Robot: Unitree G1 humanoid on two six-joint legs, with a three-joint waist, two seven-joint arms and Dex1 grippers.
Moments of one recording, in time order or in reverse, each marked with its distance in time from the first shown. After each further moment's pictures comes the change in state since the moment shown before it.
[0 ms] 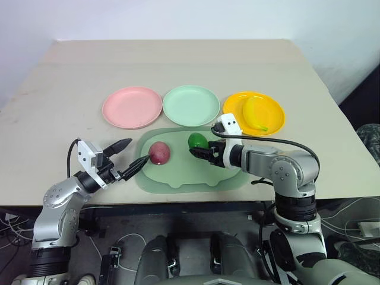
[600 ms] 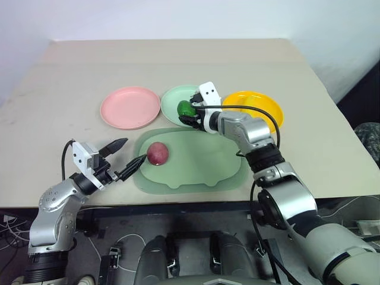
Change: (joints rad) left arm 0.040 -0.001 0.022 -0.054 -0.002 0.000 0.033; right arm -0.447 0.070 0.184 1.030 -0.356 -0.801 0.125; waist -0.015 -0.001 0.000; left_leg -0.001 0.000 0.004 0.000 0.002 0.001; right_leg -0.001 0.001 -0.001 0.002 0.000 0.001
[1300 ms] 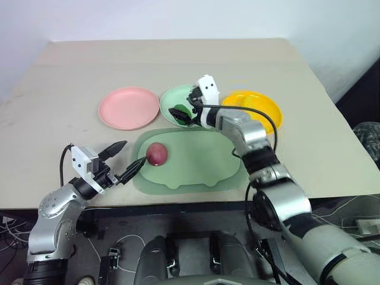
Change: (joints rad) left arm 0.035 -0.034 -0.004 -0.051 -0.010 0.003 0.055; right arm 0.168 0.027 -0.066 -0.256 0.018 -0.087 0.158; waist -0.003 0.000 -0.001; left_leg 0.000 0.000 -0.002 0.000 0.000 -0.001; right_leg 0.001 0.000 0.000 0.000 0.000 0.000
